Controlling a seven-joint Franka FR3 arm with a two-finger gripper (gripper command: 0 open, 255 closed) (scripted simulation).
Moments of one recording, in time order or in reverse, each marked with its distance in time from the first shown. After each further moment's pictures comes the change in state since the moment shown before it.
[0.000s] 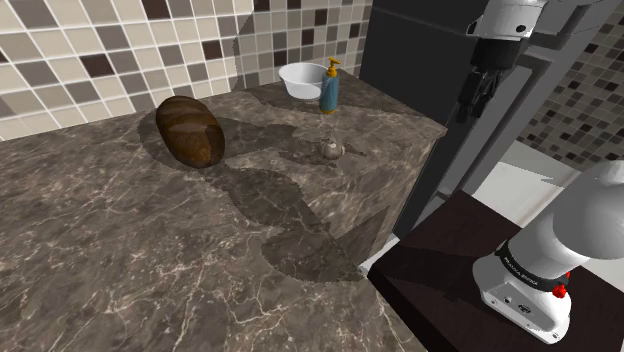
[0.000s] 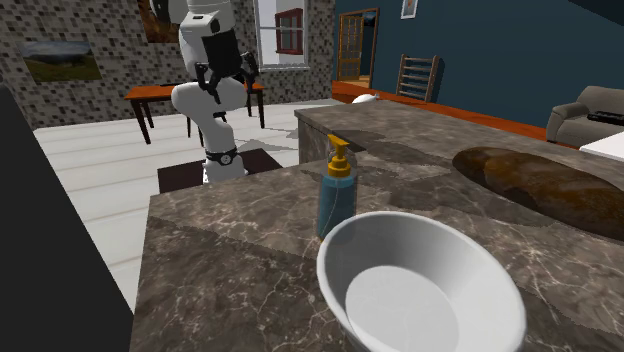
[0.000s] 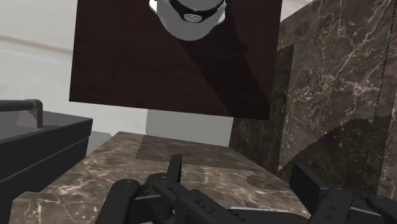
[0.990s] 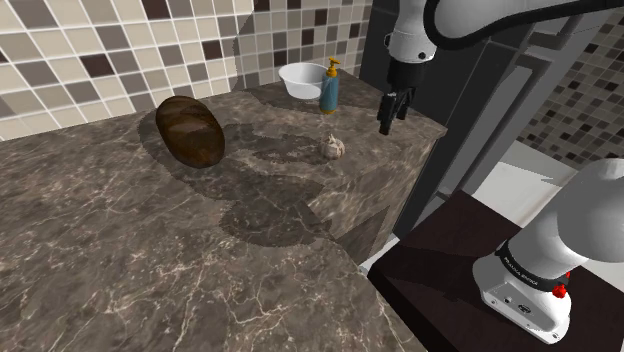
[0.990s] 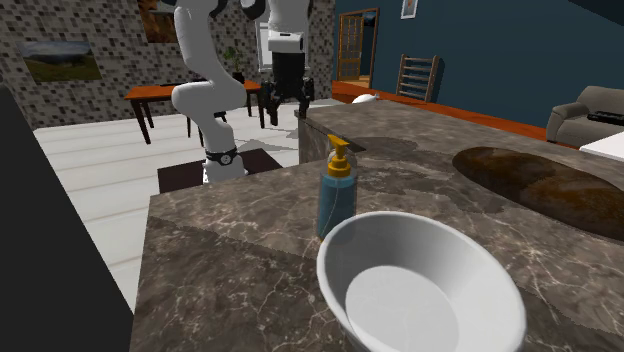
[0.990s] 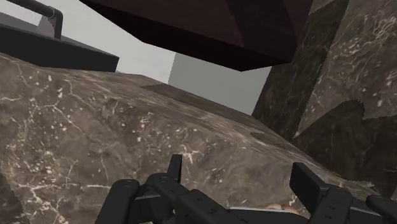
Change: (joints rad) arm 0.092 0.347 0.235 0.128 -0.058 0.359 0.114
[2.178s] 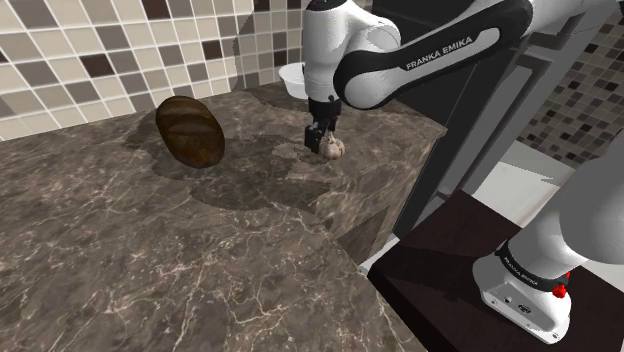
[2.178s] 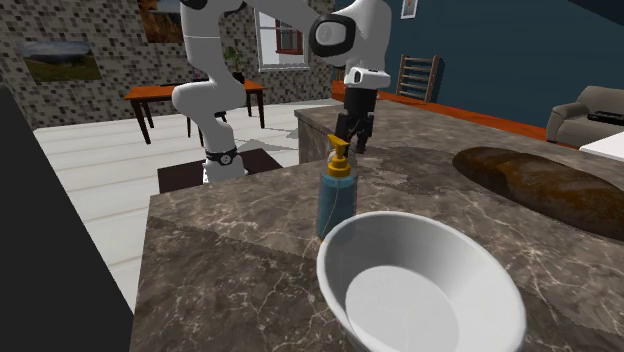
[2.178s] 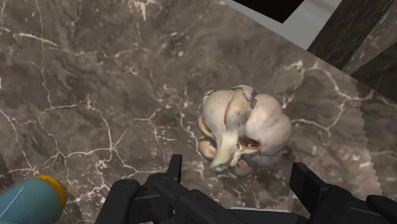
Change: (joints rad) arm 0.066 0.490 0.175 0.300 -0.354 0.225 0.259
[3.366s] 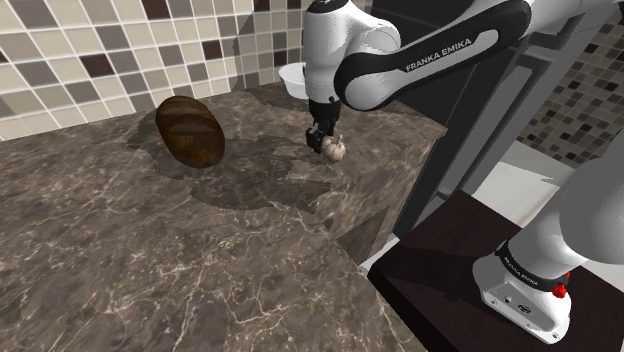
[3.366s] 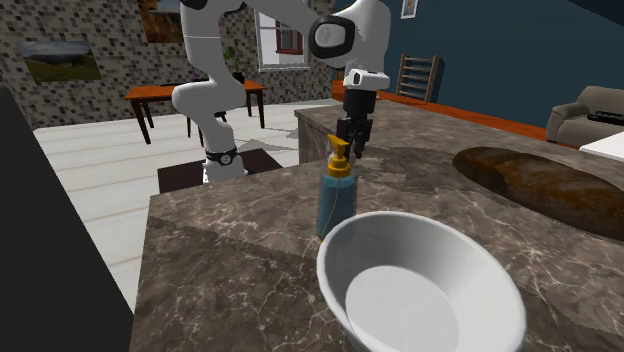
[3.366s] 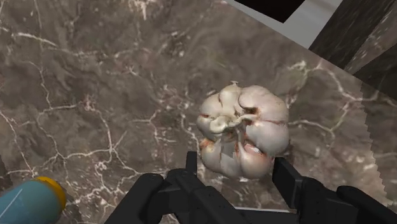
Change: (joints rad) arm -0.002 0.002 -0.002 -0.006 -0.002 0.009 0.000
